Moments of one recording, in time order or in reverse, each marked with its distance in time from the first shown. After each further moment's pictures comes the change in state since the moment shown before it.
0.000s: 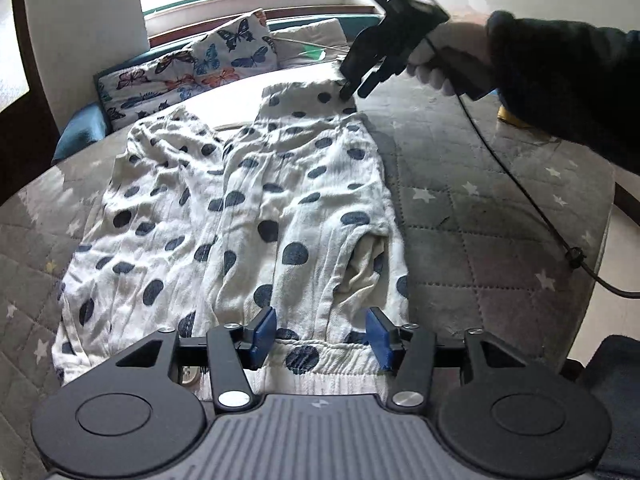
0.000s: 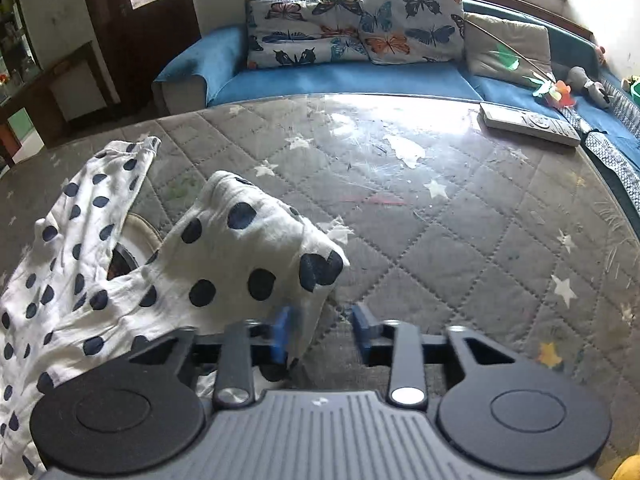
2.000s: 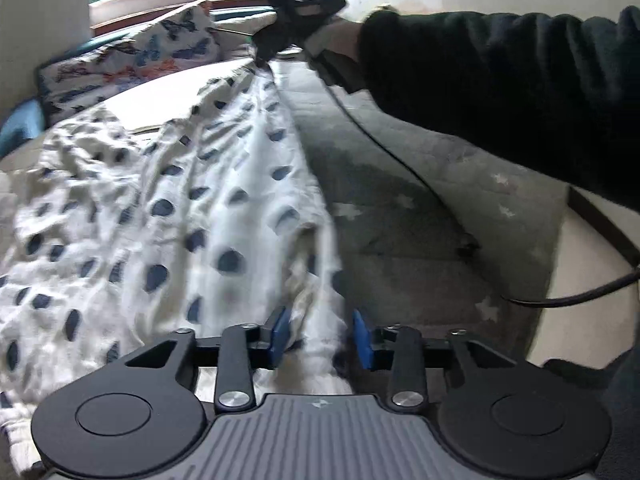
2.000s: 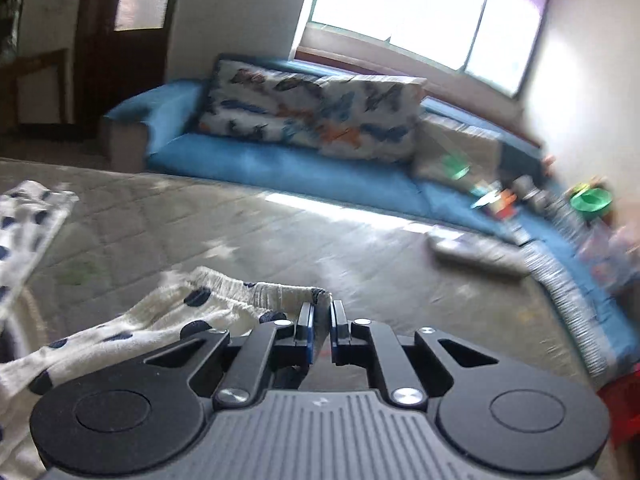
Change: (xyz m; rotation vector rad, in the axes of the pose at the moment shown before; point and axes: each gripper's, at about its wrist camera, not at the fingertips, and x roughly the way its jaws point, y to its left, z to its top) left arm 0.036 -0.029 0.021 0.011 0.030 -0.223; right arm 0.031 0.000 0.036 -0.160 -0.287 -0.299
